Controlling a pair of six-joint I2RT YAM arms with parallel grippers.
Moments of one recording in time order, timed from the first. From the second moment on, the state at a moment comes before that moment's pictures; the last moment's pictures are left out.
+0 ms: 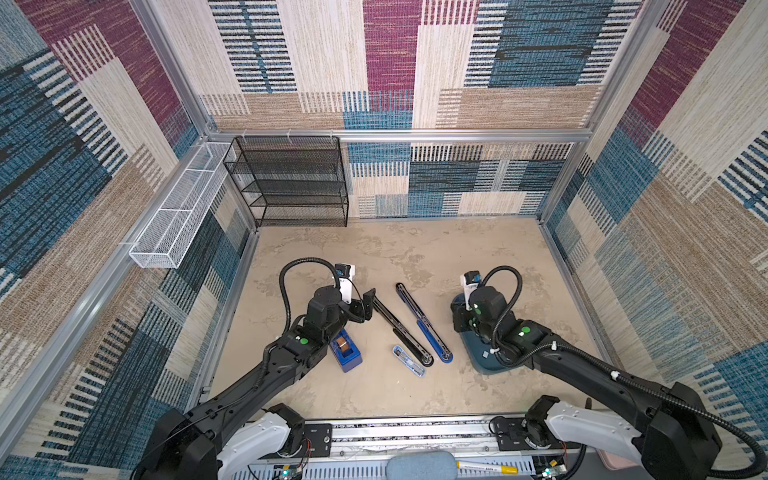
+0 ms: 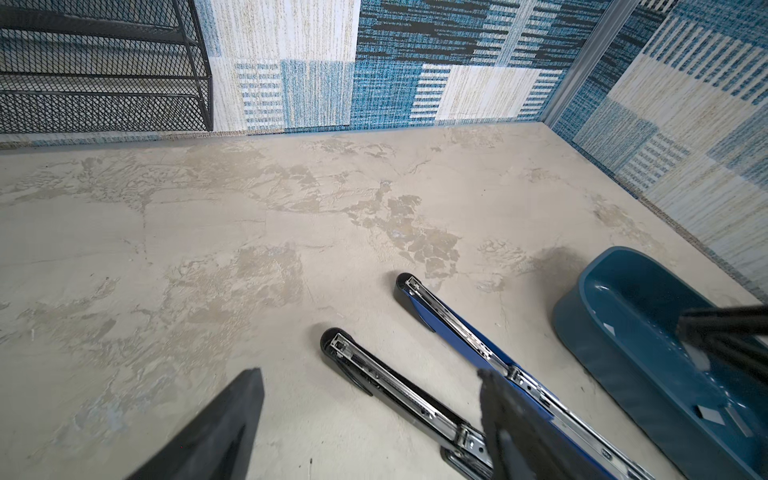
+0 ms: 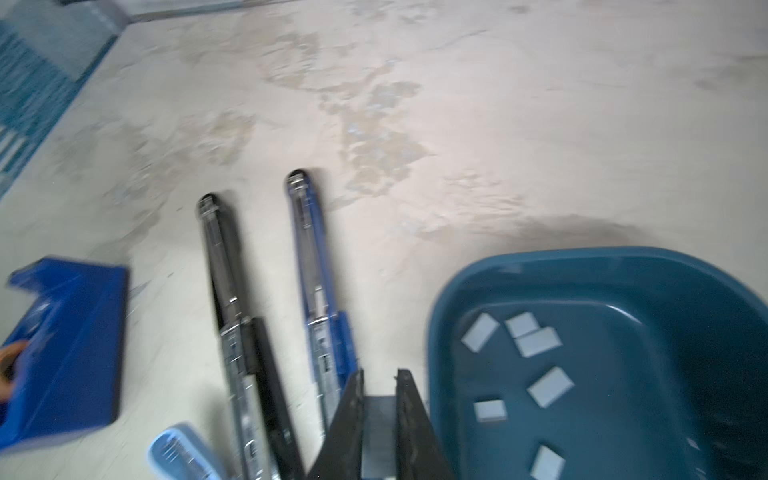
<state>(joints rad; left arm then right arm) -0.56 1.05 0.59 0.09 -0.13 -0.23 0.72 1.10 0.65 -0.20 0.16 0.40</state>
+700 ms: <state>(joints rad) -0.56 1.05 0.59 0.09 -0.13 -0.23 1.13 1.27 0.57 -0.14 0.18 0.45</state>
